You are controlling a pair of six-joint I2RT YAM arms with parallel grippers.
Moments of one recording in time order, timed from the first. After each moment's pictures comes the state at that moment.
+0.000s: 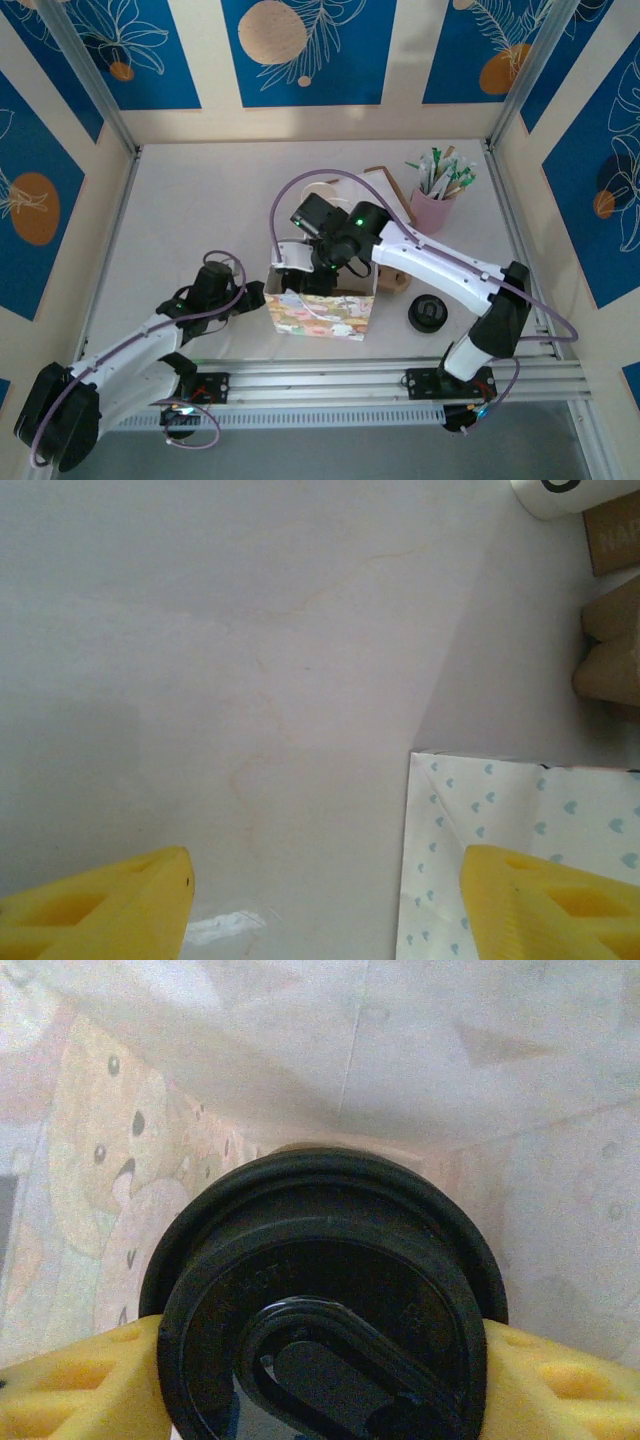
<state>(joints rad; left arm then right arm) -0.53 0.92 0.33 -0.24 0.13 -0.76 0.98 1.59 1.56 -1.14 -0.22 -0.57</state>
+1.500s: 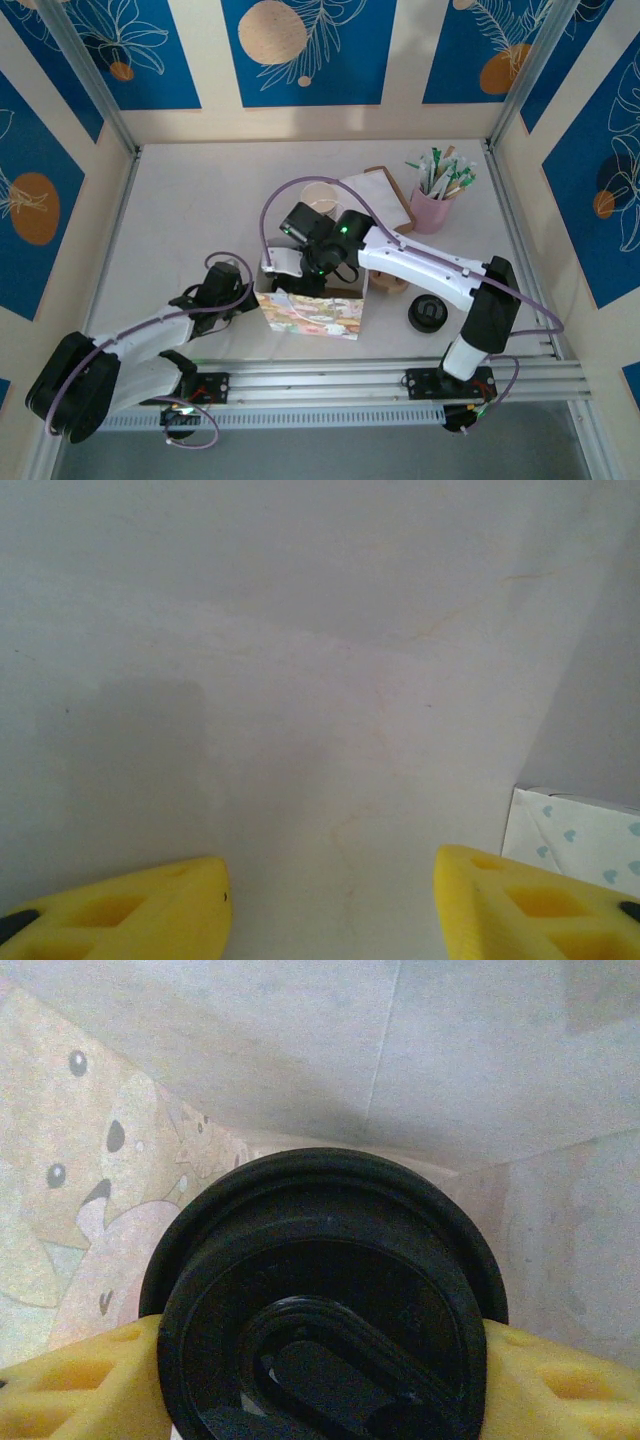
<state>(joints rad) -0.55 1.11 0.30 -0.11 0.01 -0.81 1.01 1.66 1.53 -1.03 -0.25 -0.50</state>
